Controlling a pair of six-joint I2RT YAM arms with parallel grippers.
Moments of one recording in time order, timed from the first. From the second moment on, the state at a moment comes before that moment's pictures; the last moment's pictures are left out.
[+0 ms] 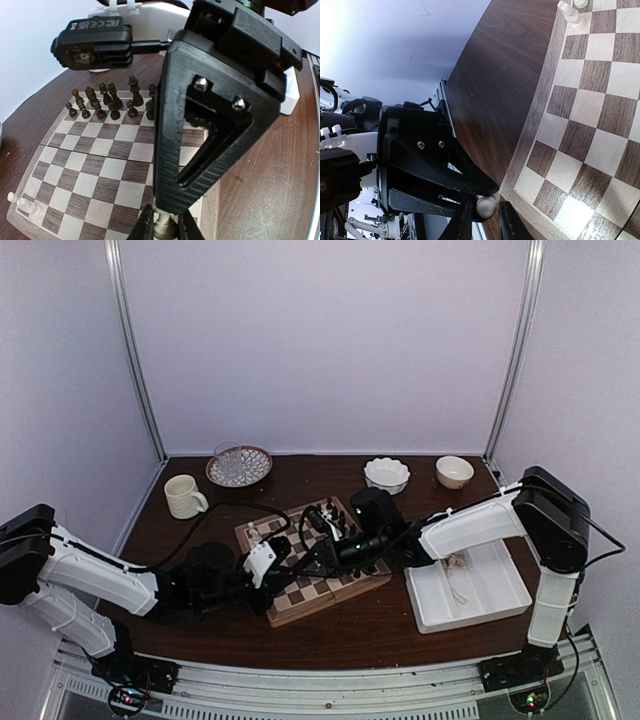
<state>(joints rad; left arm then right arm) -1.09 1.40 0.42 0.60 -0.14 0.03 0.91 1.89 1.05 0.35 -0.71 0.76</state>
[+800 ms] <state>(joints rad) -1.09 1.41 0.41 0.62 -0.16 -0.02 0.91 1.88 1.08 0.09 -0.50 0.57</state>
